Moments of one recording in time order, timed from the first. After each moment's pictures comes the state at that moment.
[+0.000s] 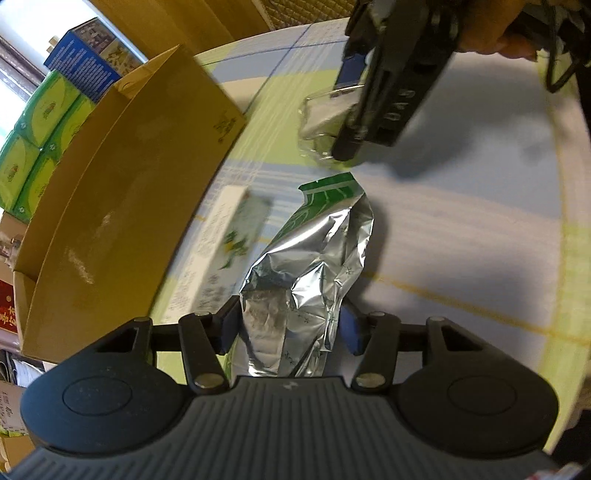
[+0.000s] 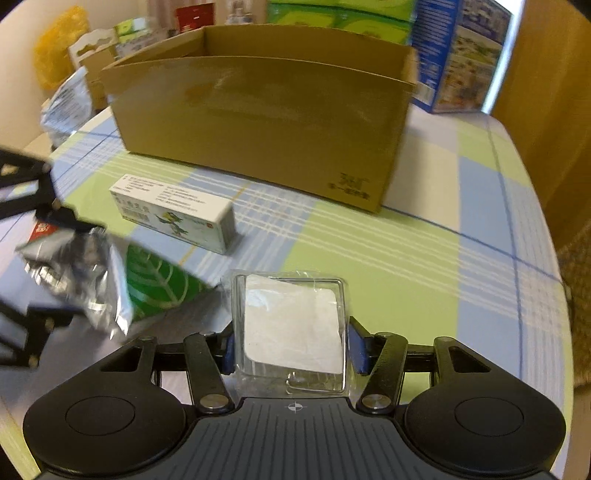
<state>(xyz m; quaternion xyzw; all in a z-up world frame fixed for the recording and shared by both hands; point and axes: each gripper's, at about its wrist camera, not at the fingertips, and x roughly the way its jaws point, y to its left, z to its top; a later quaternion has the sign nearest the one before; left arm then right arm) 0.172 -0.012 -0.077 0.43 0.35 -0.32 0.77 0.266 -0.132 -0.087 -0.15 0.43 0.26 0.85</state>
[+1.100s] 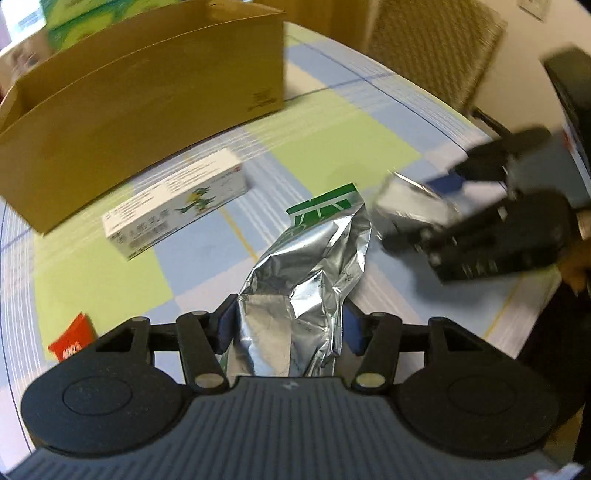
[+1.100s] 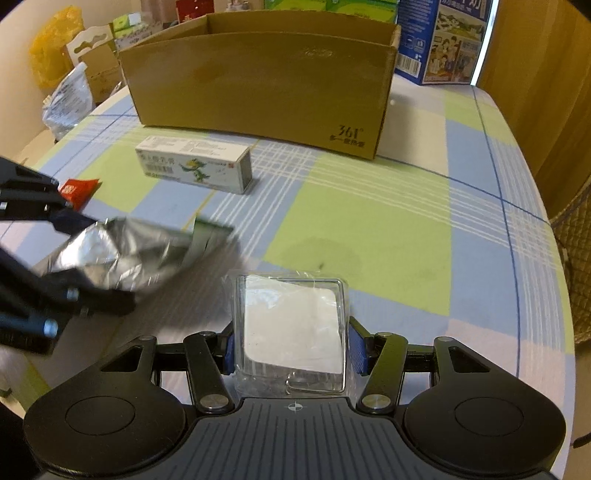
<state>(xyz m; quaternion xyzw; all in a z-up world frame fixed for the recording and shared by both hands) 0.177 -0.007 -0.059 0.13 0.48 -0.25 0.83 0.217 -0.149 -0.090 -0.14 0.46 0.26 0.84</state>
